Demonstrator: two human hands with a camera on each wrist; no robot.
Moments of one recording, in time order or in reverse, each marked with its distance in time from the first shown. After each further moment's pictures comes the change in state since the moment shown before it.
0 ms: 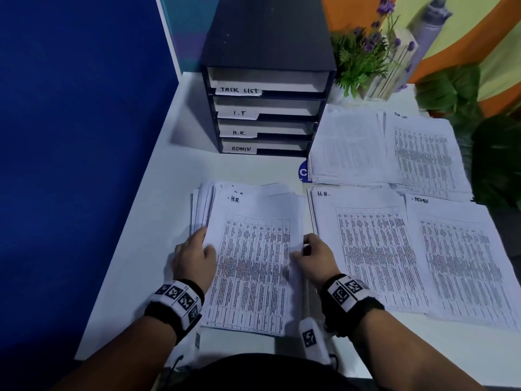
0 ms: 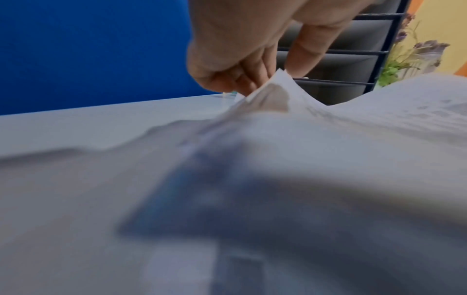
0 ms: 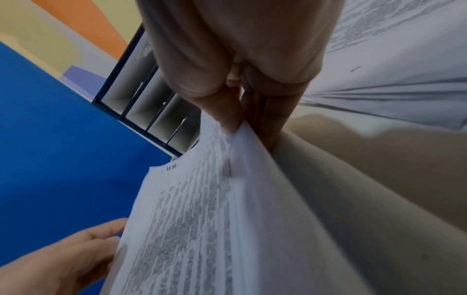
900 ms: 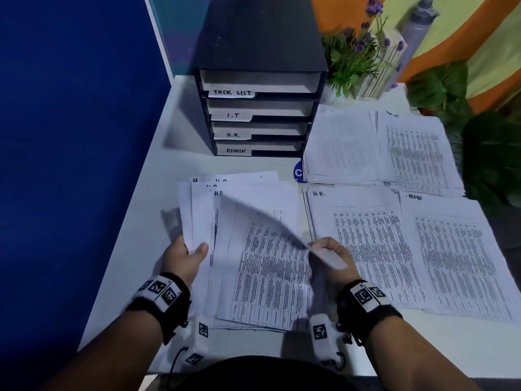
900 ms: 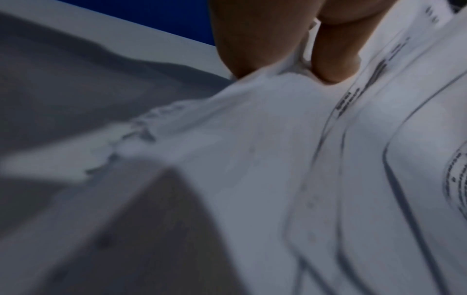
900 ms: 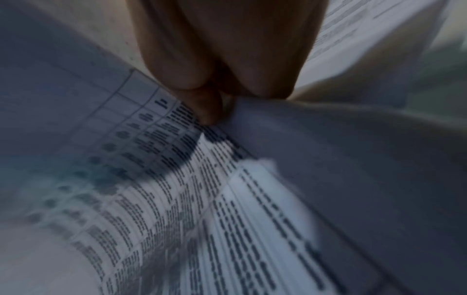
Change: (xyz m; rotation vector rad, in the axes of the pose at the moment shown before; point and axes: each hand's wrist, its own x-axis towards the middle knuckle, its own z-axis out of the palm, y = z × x) left_hand 0.021 -0.017 -0.003 -0.561 -0.106 -0.208; right_hand -0.003 0.027 -0.024 0.705 0.030 0.093
